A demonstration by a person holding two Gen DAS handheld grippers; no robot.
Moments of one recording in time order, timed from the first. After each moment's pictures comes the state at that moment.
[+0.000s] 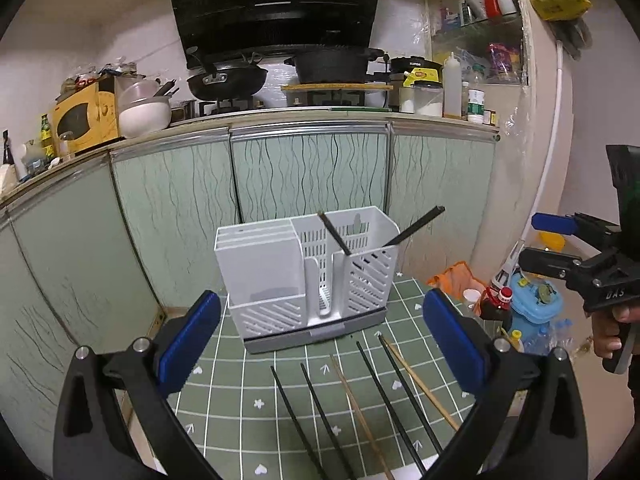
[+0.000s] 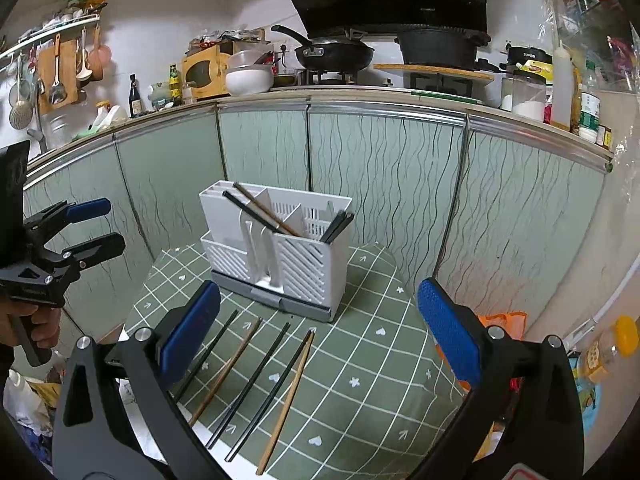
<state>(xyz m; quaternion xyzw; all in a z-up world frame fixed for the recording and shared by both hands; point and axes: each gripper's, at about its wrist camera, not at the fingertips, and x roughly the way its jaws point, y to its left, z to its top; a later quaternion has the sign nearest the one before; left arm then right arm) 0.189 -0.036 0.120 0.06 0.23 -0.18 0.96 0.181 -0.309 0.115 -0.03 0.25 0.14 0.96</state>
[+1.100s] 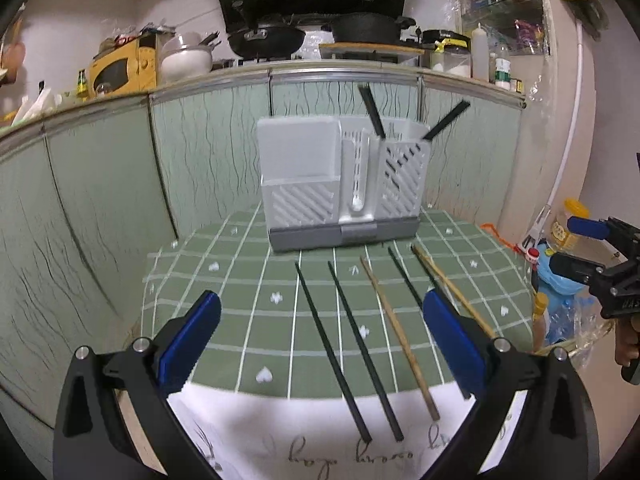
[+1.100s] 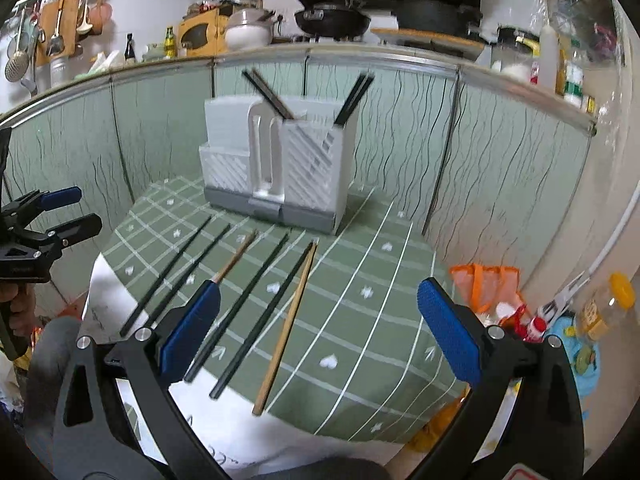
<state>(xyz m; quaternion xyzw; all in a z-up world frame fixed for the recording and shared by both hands) 0.132 -0.001 0.004 0.04 0.26 -0.12 0.96 0.126 -0.289 -0.006 -0.05 0.28 0.10 0.95</state>
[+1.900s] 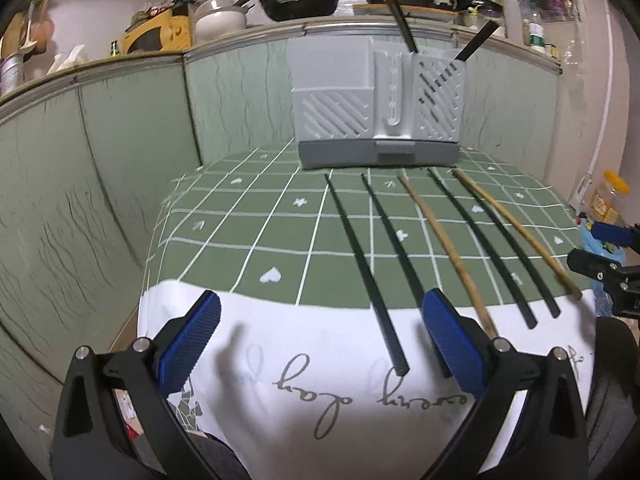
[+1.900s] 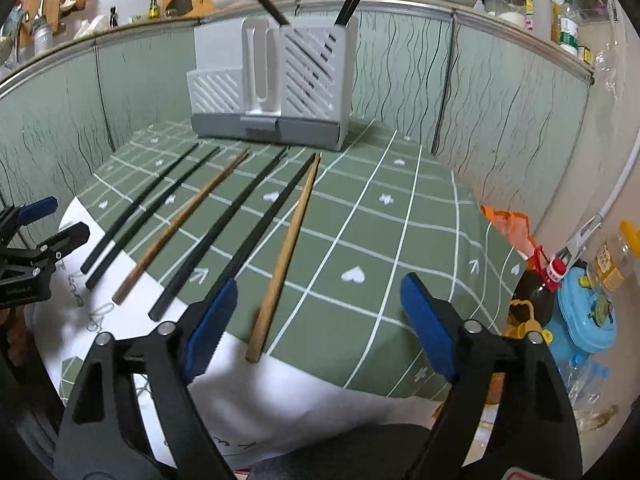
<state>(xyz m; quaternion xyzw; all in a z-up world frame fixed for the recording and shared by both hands) 0.117 -0.003 -0.085 0.05 0.30 -0.04 0.95 0.123 -0.276 -0.096 -0.05 0.33 0.07 0.94</state>
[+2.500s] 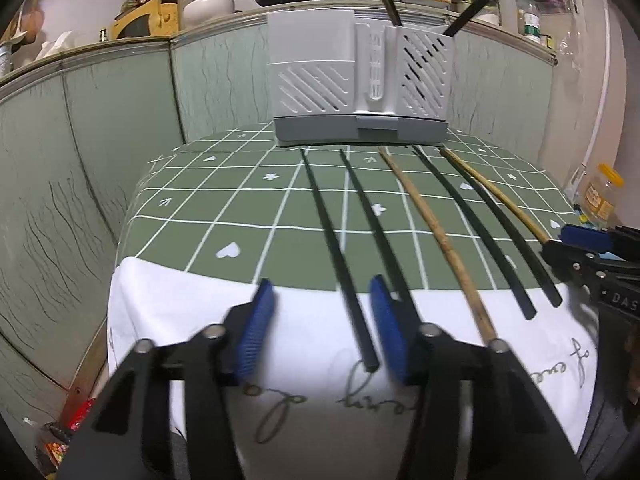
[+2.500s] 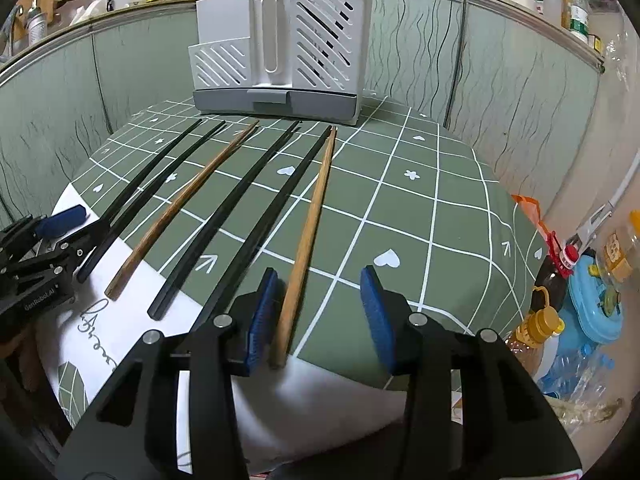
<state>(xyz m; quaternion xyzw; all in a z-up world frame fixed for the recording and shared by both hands) 0.121 -0.022 -0.106 0.05 0.31 -0.06 0.95 0.136 -0.259 -0.112 -0.04 0.36 0.07 0.93</state>
